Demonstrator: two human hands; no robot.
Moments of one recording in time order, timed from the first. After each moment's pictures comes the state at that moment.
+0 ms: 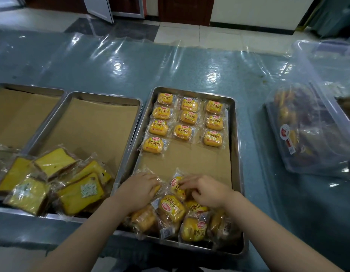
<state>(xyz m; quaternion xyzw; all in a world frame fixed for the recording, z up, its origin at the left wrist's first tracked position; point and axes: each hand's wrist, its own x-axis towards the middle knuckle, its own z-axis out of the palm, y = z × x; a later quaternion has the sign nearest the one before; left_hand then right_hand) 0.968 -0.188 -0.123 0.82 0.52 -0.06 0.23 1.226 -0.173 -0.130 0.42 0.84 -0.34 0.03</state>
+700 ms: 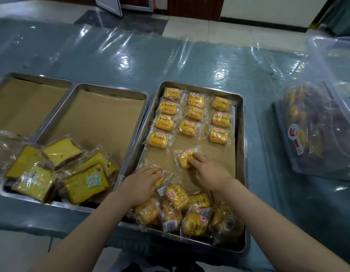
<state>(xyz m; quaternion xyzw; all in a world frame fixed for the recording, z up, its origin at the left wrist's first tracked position) 0.962 -0.195 -0.135 0.79 0.55 -0.06 0.25 1.219 -0.145 -0.133 0.51 0.84 -0.16 0.11</state>
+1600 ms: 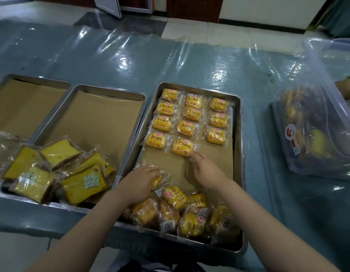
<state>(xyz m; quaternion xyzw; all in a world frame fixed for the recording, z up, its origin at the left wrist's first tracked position) 0.963 -0.190 -0.132 0.78 0.55 -0.05 0.28 1.212 -0.147 -0.130 0.60 0.74 -0.31 -0.02</state>
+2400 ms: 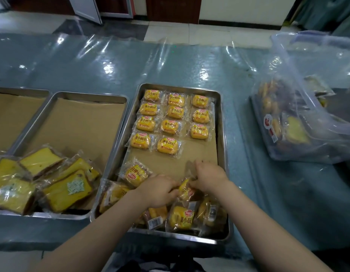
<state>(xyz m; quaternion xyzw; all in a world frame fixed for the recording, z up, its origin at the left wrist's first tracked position) 1.052 -0.194 -0.129 0.84 0.44 -0.12 0.28 1.246 -0.180 -0.112 0.65 0.72 -0.20 0.13</state>
